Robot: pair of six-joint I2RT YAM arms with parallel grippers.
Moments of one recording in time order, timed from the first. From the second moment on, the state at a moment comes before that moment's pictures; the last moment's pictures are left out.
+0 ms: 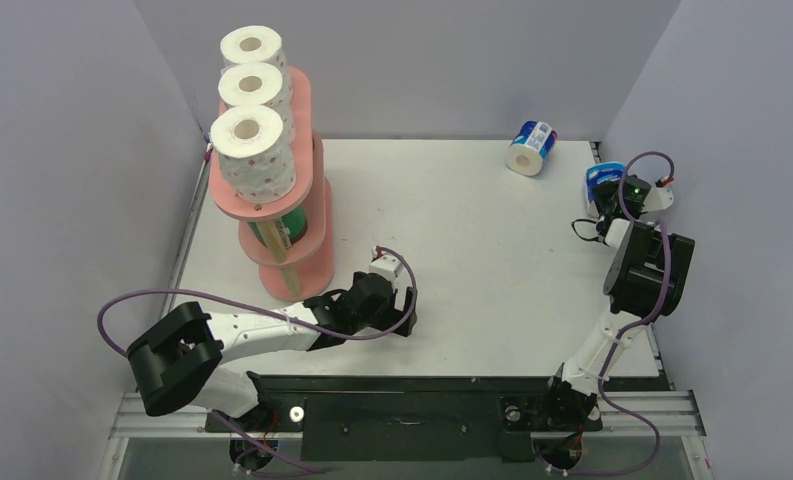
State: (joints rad) left arm -1.02 1.39 0.65 0.02 -0.23 -0.58; right arm -0.41 1.99 1.16 0.39 0.07 0.85
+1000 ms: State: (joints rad) left arm -1.02 1.28 0.65 -0.01 -0.23 -0.60; right arm -0.03 1.27 0.79 0.18 0.31 0.75
